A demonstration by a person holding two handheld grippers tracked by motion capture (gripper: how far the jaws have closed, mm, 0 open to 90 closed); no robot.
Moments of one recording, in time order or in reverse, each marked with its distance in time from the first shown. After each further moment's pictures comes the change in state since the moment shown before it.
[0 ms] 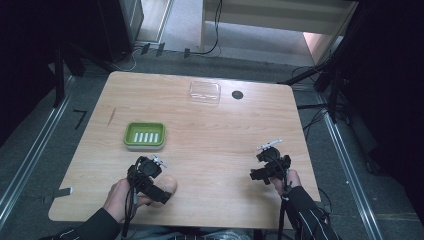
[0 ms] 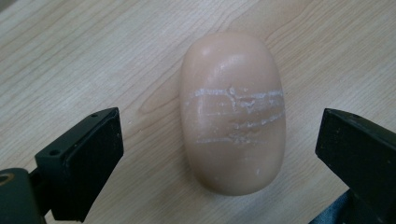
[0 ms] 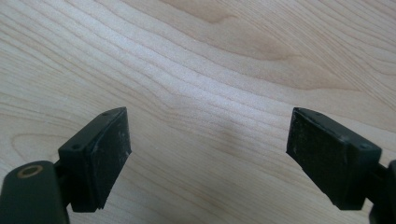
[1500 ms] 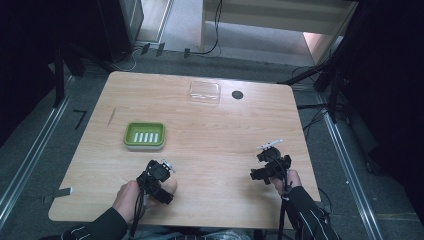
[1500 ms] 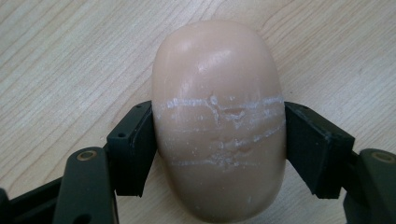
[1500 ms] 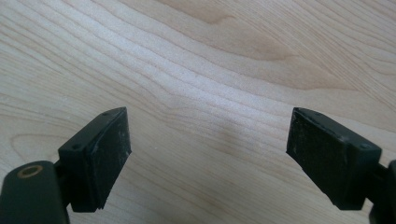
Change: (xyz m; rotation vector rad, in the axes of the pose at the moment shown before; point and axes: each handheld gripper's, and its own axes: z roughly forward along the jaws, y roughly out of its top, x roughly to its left) left arm -0.013 0.006 0.022 0.069 0.036 0.059; right arm -0.001 0.000 0.000 -0.005 0.000 0.002
